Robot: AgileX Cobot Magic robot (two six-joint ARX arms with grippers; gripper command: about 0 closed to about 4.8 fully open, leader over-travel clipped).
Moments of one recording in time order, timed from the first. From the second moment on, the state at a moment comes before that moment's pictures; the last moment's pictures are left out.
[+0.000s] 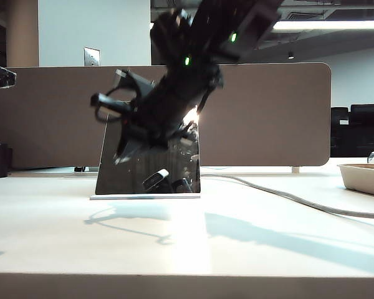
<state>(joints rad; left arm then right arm) -0.66 0.00 0.01 0.03 -0.03 -0.02 0.75 2.00 1.40 -0.01 -0.18 0.21</state>
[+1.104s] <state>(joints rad) -0.15 0.00 0.01 0.03 -0.03 -0.02 1.00 0.62 0.76 -0.25 0.54 0.22</state>
